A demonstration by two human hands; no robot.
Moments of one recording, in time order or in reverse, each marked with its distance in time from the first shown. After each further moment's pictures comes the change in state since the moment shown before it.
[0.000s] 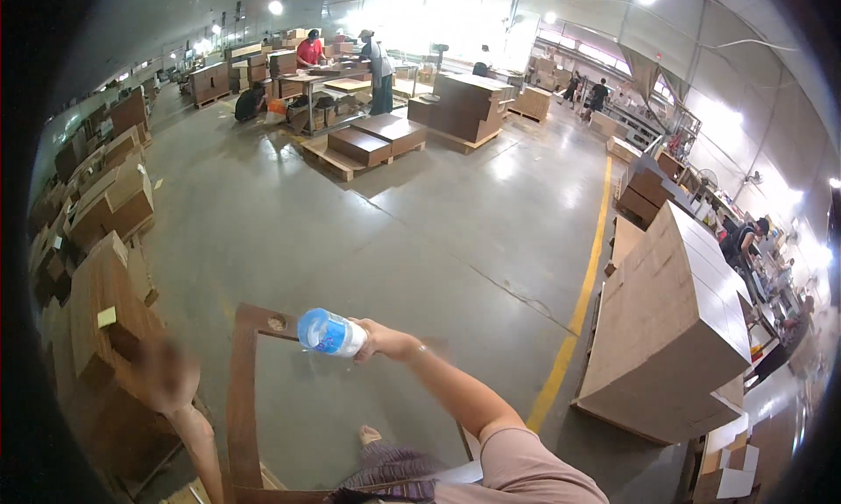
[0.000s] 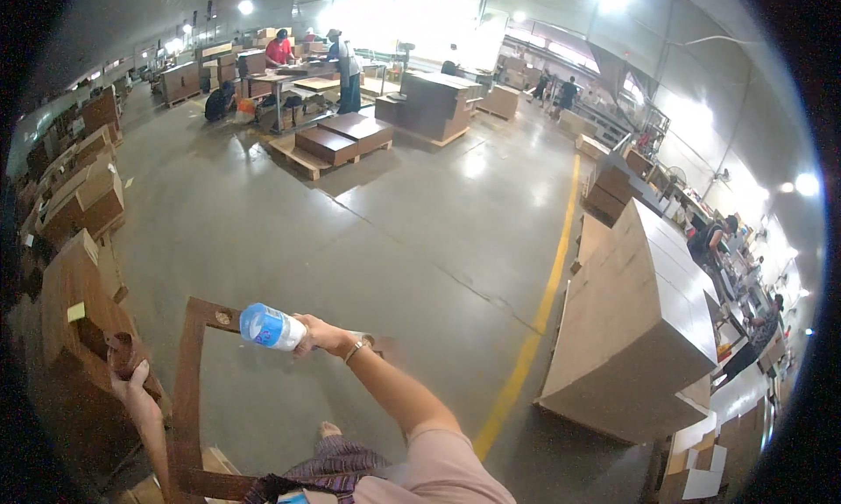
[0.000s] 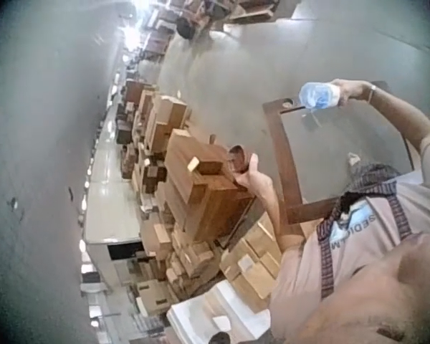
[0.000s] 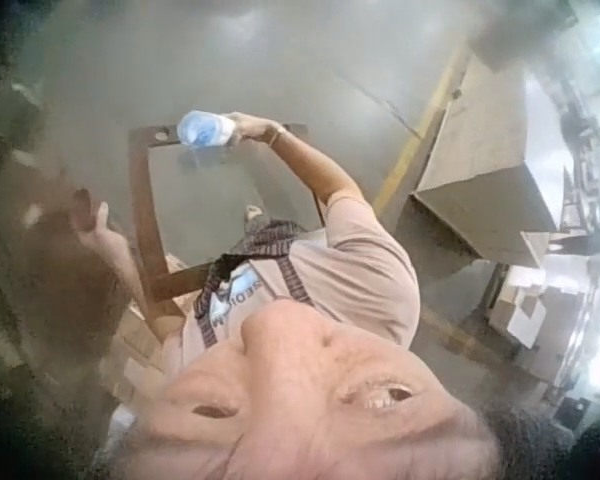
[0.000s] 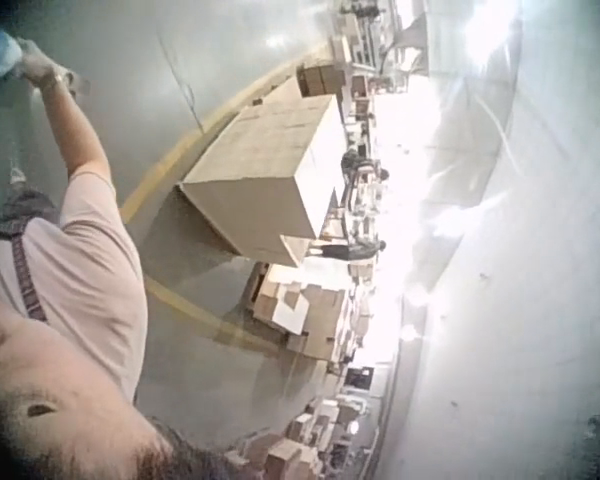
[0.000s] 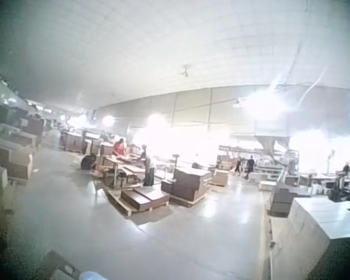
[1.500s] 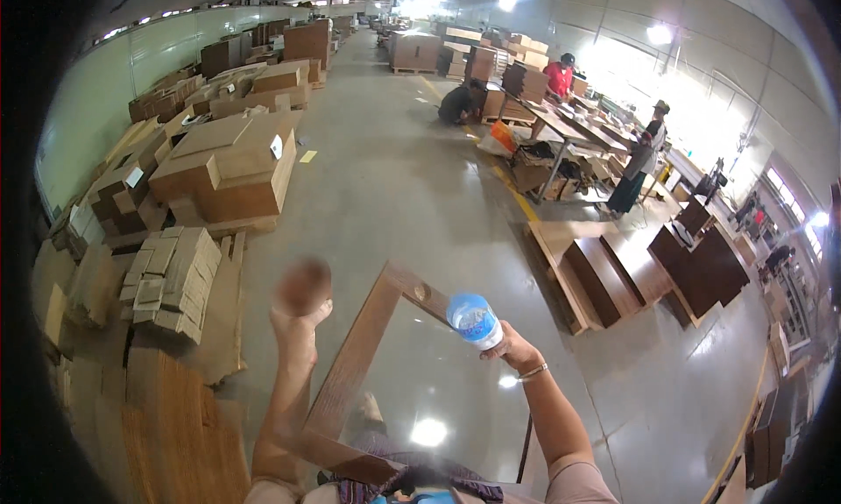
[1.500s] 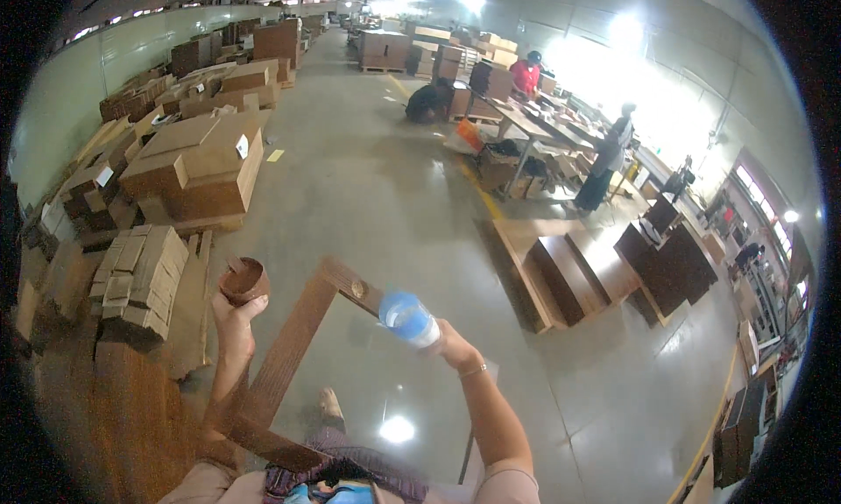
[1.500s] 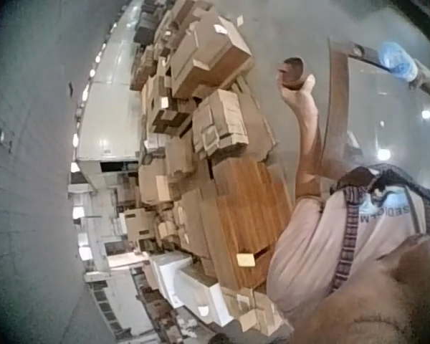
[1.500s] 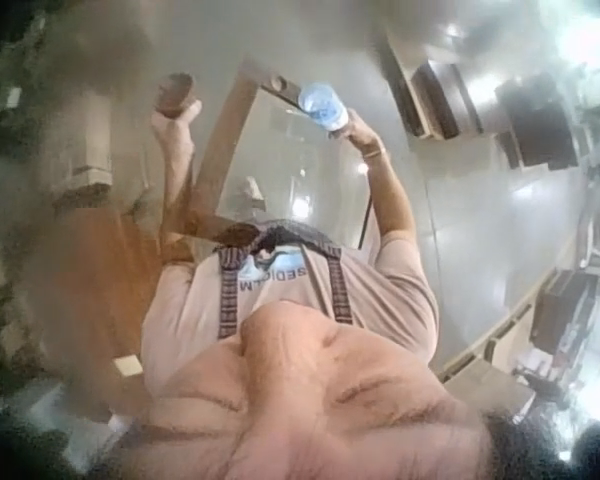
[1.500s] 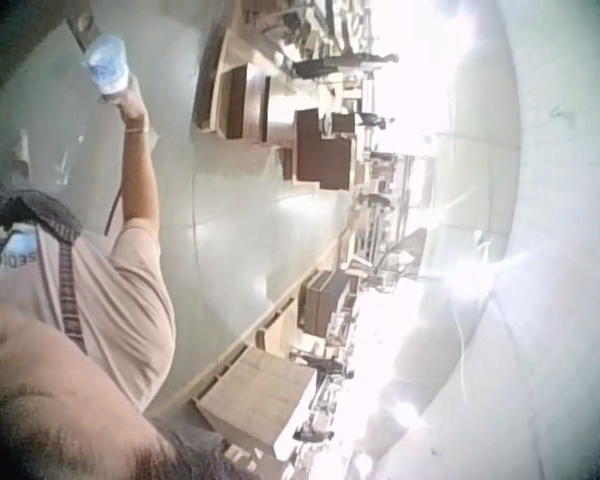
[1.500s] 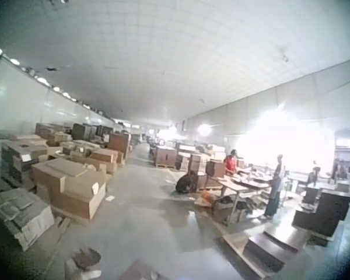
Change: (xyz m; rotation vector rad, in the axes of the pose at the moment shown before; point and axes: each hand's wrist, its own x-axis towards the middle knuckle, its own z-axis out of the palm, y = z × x) left_hand 1.350 -0.458 0.336 -0.142 0.126 -0.013; right_hand 1.449 -0.040 -0.393 -0.028 -0.138 0.087
